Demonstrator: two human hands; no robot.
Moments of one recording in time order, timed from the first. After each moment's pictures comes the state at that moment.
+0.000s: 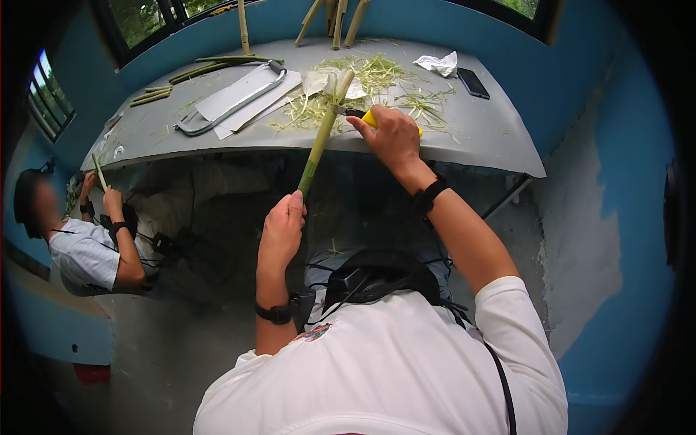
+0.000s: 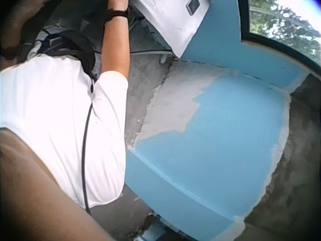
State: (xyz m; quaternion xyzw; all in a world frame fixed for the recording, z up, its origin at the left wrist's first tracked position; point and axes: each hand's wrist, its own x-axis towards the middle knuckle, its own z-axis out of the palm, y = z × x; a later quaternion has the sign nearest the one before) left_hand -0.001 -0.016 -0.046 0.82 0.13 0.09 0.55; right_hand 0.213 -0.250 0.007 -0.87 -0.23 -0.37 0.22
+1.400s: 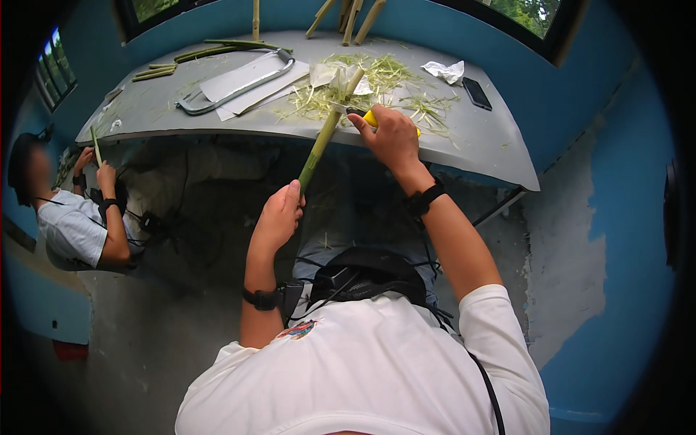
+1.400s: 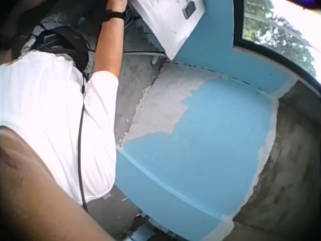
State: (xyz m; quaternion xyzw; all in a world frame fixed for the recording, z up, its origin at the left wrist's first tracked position) left_hand -0.008 -0.003 -0.048 0.75 0.13 0.00 0.65; right_hand 0.202 -0.237 0.006 -0.87 -0.26 -0.34 0.23
